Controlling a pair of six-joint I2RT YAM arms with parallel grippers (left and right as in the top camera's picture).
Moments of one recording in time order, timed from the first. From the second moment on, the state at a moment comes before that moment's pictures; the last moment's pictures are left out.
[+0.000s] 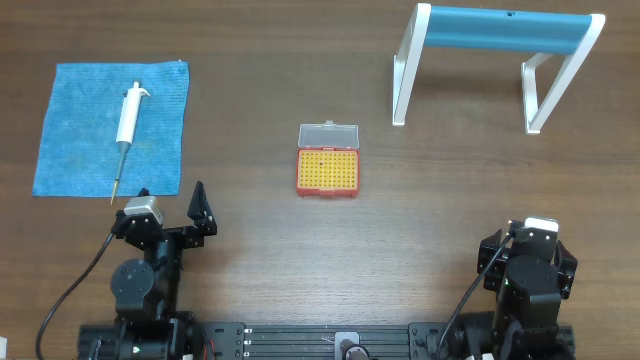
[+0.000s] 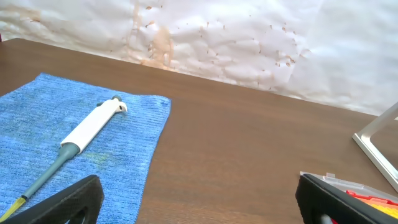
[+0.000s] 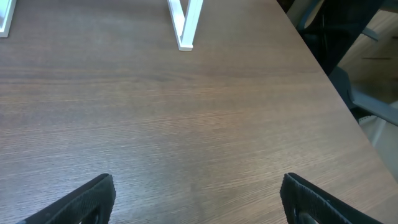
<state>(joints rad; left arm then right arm) 0.04 0.02 0.06 -0.18 0.00 -0.22 0.08 0.21 0.55 -0.99 0.48 -0.04</state>
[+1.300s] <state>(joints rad) 0.04 0.01 0.05 -0.18 0.00 -0.22 -0.02 0.01 0.01 -0.07 -0.03 -0.04</state>
